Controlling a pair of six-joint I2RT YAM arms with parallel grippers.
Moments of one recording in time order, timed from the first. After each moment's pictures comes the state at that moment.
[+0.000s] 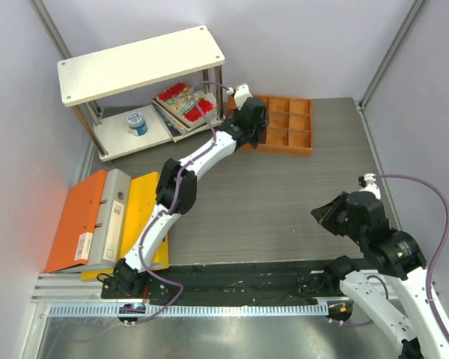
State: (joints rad) left arm -0.68 2.57 2.41 -0.24 -0.44 -0.70; right arm 0.43 0.50 0.88 -1.05 0.15 0.92
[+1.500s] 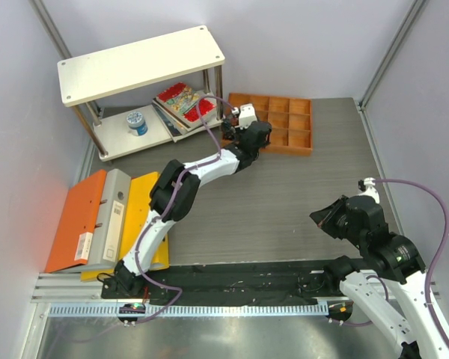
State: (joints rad) left arm -0.77 2.39 1.90 0.08 -0.62 -0.58; right arm 0.43 0.46 0.84 -1.05 0.13 0.94
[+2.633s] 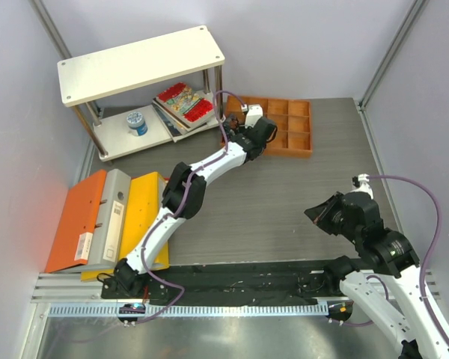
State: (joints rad) left arm -0.76 2.61 2.33 -0.40 -0.61 -0.55; right arm 0.43 0.49 0.81 -0.97 0.09 0.94
